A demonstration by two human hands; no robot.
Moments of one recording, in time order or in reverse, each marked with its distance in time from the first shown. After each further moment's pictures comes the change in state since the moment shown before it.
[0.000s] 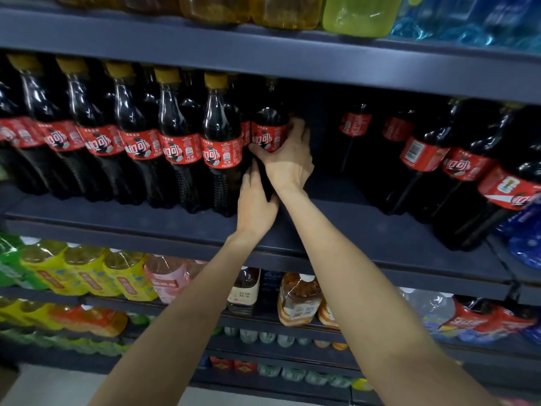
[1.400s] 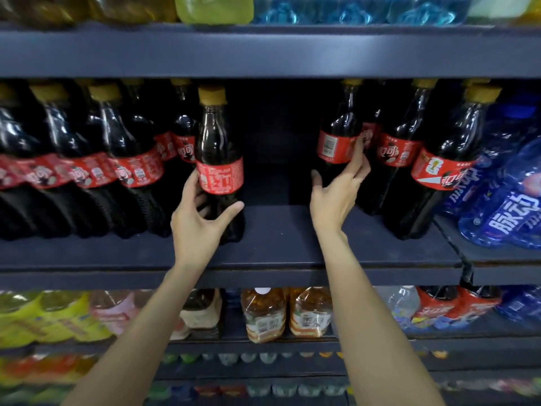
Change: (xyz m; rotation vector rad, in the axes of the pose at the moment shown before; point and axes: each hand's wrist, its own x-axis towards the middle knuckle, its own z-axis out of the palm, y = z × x) left_hand -0.035 0.028 0.005 -0.252 0.135 0.145; right_hand -0.001 0.142 -0.101 0.095 0.484 0.023
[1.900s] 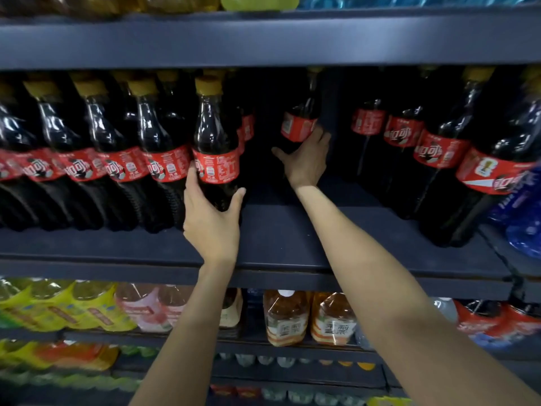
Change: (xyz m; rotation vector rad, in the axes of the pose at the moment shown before) left_hand 0.008 -0.009 0.004 0.309 0.399 -0.085; right_hand 0.017 -0.037 0.106 -0.071 -0.348 0.058
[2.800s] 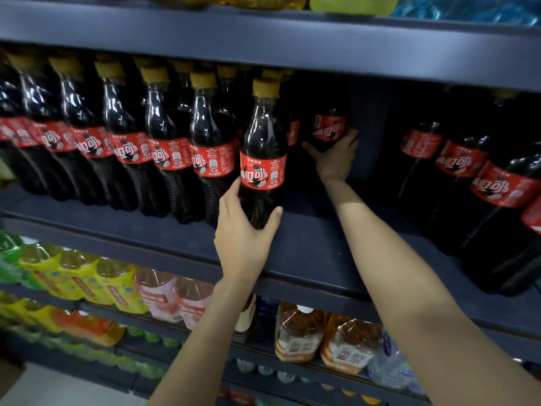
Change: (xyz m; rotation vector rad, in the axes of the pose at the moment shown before) left_hand -0.010 -0.011 -0.011 -0.010 -0.149 0.018; right_hand 0.038 -0.002 0.036 0.170 -0.129 0.049
